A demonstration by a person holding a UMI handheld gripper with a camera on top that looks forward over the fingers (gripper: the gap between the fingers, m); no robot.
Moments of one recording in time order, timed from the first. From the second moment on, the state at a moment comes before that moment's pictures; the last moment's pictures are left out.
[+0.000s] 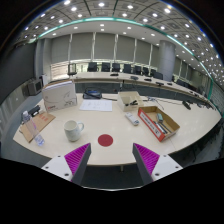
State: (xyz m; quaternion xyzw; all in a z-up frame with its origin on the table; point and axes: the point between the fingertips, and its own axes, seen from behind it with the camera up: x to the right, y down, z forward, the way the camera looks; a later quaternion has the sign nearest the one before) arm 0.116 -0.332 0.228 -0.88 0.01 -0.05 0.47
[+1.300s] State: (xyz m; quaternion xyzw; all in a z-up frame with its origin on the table) arm -0.327 -0.162 0.089 -0.83 -0.05 0.03 0.56
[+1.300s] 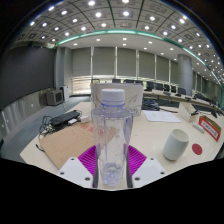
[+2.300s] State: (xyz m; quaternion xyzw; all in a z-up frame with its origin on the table) arm -0.222 -0.081 0.208 -0.44 0.53 0.68 0.26
